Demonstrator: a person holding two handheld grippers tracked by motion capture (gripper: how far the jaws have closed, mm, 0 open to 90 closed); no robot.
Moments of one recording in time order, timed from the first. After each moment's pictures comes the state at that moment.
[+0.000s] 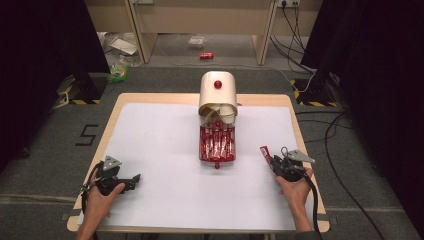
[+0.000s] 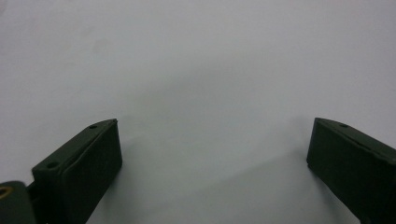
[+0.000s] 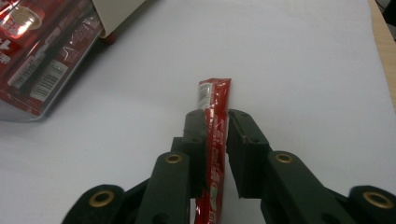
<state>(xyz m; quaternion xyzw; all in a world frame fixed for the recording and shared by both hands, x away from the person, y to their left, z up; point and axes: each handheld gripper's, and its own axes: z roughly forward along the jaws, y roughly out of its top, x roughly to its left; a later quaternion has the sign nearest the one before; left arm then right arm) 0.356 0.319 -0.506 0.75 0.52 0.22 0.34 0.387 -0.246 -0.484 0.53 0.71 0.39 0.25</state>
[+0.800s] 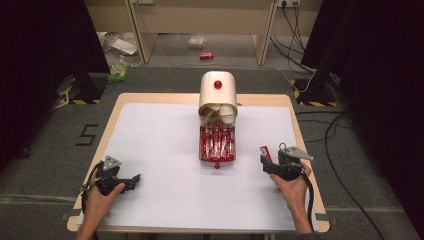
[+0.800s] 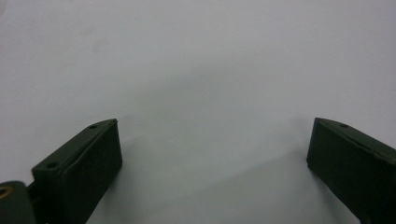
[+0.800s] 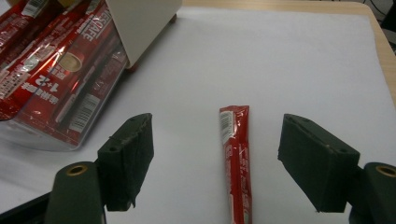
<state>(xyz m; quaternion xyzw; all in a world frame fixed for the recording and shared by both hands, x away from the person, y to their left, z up) 0.356 0.319 -0.506 0.75 0.52 0.22 0.34 0.385 -0.230 -0.463 0.53 0.70 0.41 0.25</state>
